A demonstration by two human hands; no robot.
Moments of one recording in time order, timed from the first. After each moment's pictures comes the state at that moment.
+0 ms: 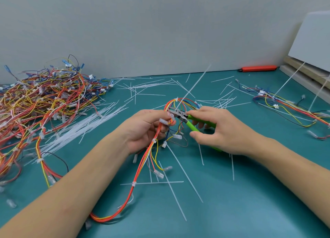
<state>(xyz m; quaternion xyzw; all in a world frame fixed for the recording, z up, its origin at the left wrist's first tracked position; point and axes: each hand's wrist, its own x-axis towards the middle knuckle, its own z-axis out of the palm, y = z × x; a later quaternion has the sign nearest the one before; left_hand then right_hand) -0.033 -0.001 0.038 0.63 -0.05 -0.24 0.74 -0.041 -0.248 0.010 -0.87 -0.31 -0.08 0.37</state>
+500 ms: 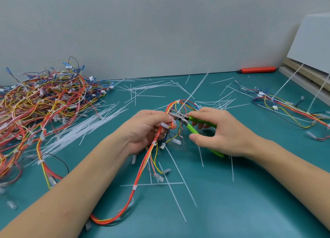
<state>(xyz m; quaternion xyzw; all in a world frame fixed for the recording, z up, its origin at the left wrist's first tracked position) -0.035 -0.003 0.041 0.67 -0.07 -0.21 0.71 -0.046 -0.247 0.013 -0.86 -0.31 -0.09 0.39</state>
